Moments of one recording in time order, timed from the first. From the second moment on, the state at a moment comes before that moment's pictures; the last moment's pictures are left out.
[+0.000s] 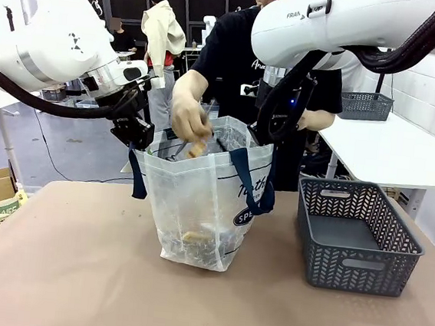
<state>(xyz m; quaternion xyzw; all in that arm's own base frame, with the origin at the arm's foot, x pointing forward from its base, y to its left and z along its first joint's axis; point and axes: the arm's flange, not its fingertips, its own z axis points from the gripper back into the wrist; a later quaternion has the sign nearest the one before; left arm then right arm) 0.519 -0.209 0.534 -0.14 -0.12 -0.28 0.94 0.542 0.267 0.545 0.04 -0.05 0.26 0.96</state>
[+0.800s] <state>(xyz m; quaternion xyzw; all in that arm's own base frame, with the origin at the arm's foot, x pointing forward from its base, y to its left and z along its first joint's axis) 0.519 -0.209 0.533 -0.14 -0.12 -0.28 0.94 0.542 0.267 0.545 0.04 -0.05 0.26 0.96</state>
